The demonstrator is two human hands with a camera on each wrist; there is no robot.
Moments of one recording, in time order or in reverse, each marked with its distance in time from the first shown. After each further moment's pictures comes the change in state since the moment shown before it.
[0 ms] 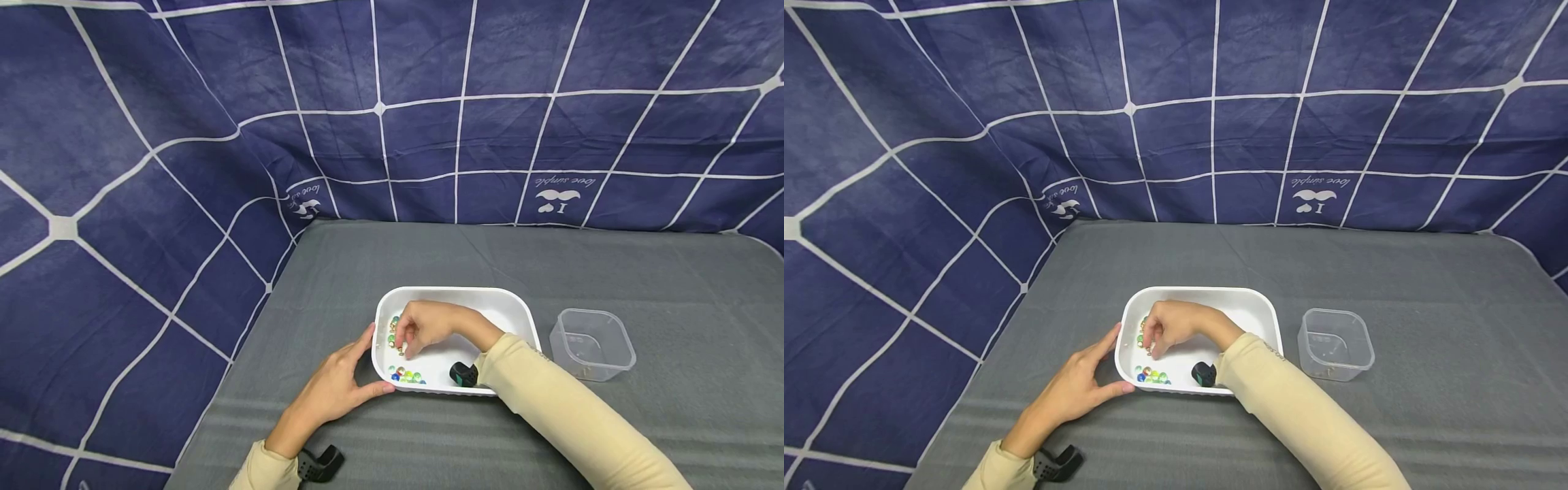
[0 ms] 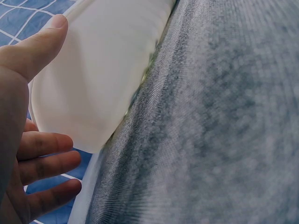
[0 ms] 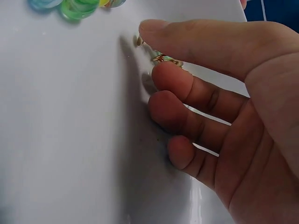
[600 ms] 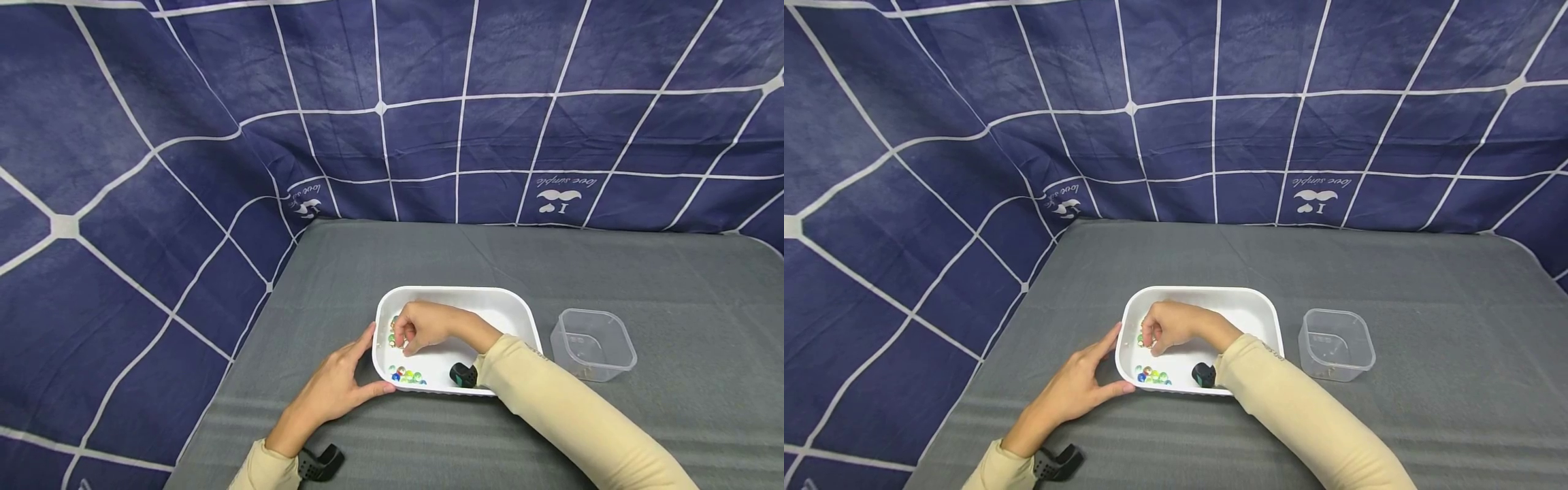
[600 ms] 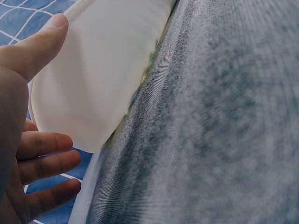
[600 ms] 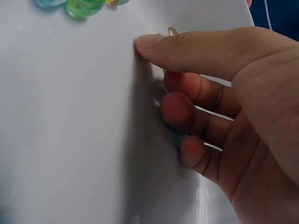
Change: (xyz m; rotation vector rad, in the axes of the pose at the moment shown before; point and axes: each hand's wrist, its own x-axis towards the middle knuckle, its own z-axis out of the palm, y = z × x) left_hand 0.000 0.001 -0.001 0.001 -0.002 0.001; right_hand 0.003 0.000 0.005 -0.131 0.062 -0.013
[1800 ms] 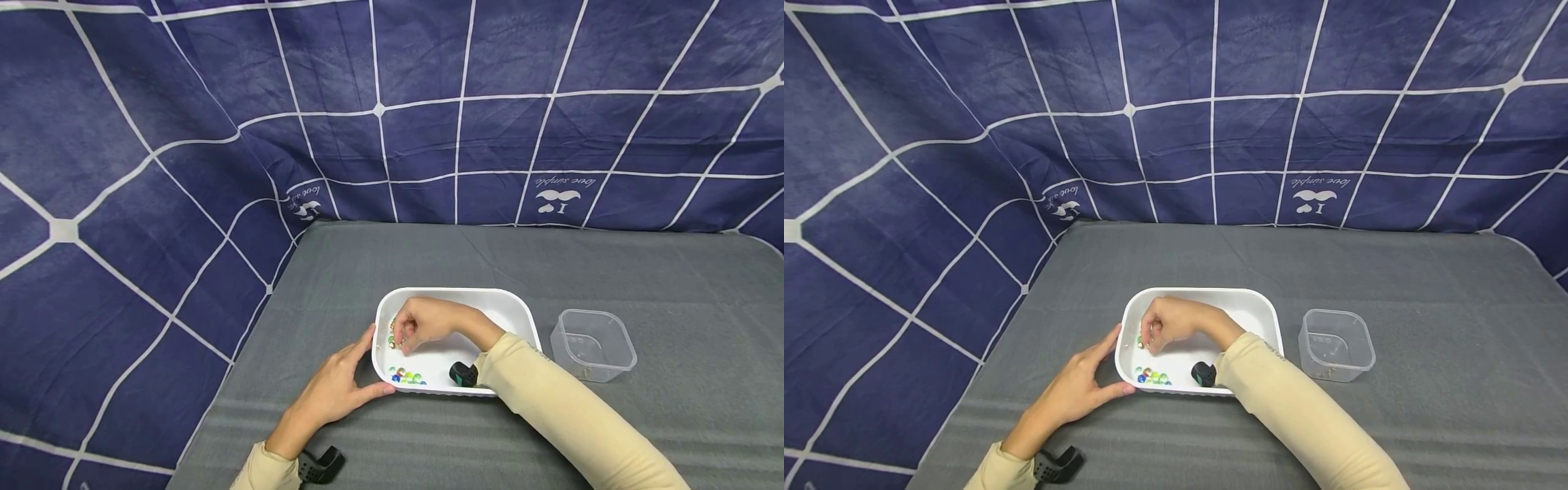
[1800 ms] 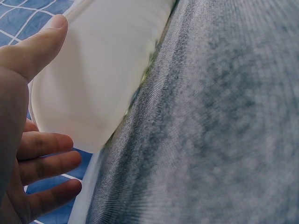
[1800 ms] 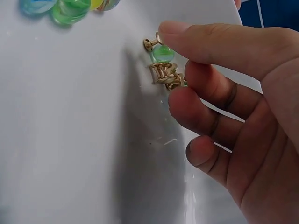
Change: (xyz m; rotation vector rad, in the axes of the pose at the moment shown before) left_hand 0.000 -0.001 0.000 -0.010 -0.007 -0.019; right_hand -0.003 -0.002 -0.010 0.131 -0.019 -0.039
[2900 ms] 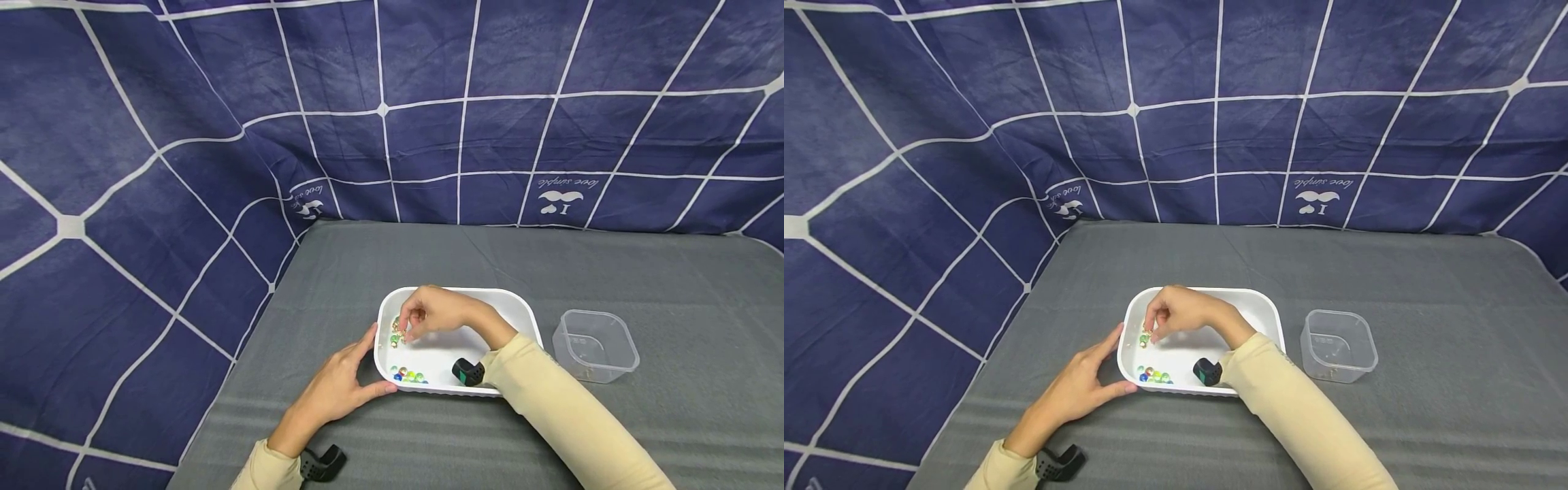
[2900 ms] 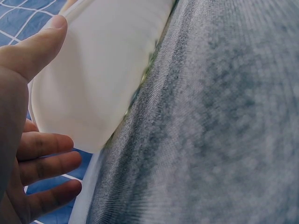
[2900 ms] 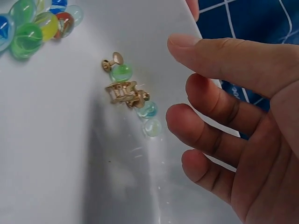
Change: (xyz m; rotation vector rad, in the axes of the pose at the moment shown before) left_hand 0.000 0.000 0.001 0.004 0.008 -0.001; right_hand -0.011 -0.006 -0.015 -0.009 0.095 -0.008
